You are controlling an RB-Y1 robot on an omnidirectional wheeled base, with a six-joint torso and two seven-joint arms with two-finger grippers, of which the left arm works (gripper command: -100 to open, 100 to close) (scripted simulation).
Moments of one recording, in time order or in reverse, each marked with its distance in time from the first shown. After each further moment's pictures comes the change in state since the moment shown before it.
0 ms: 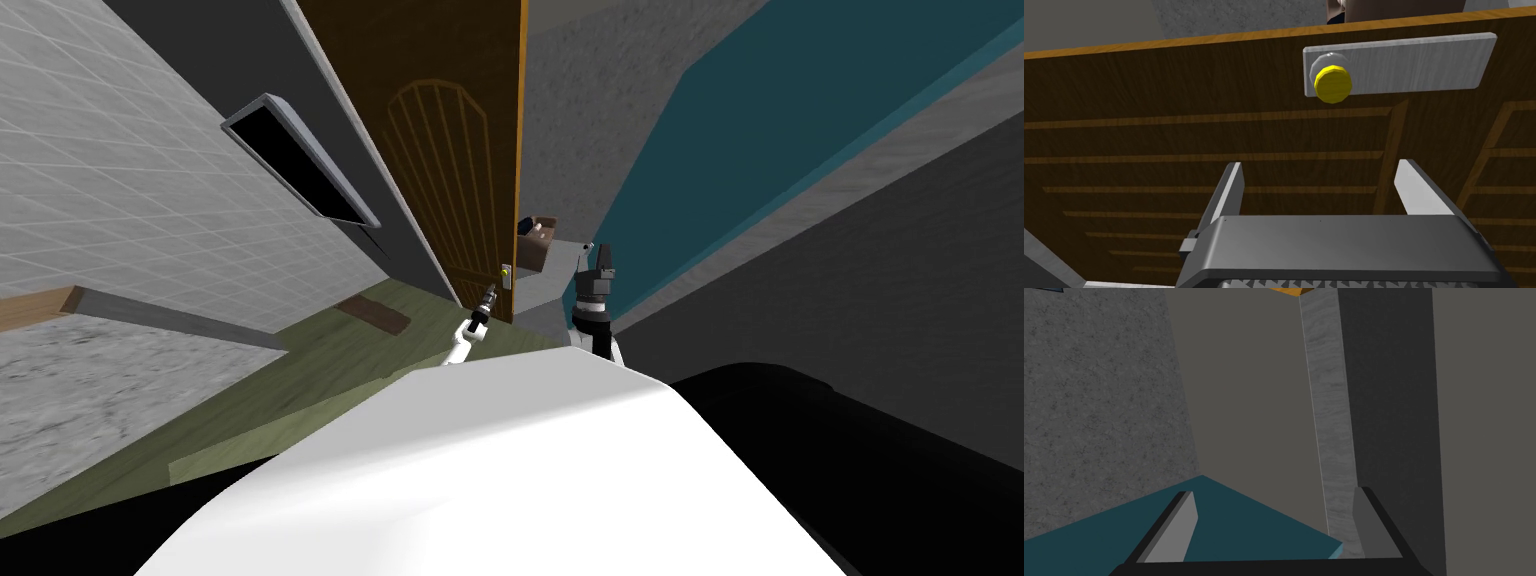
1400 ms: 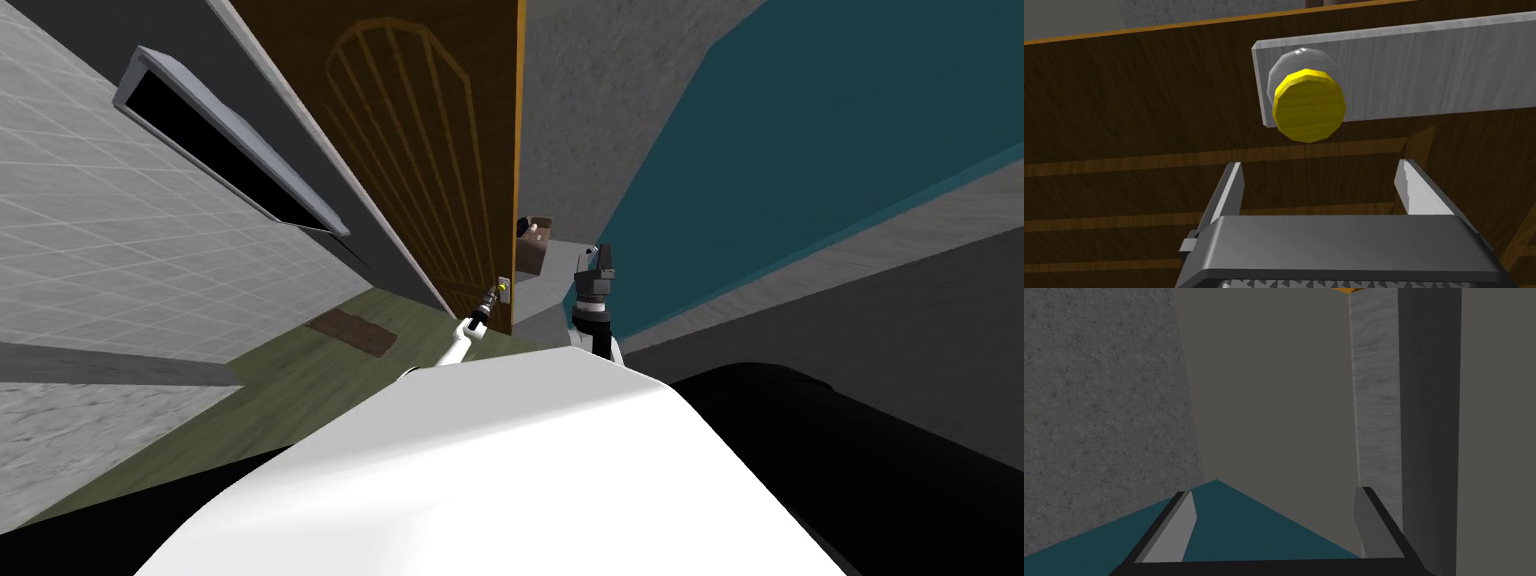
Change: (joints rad) arm -0.082 0.014 -0.001 0.145 -0.004 -0.005 0.025
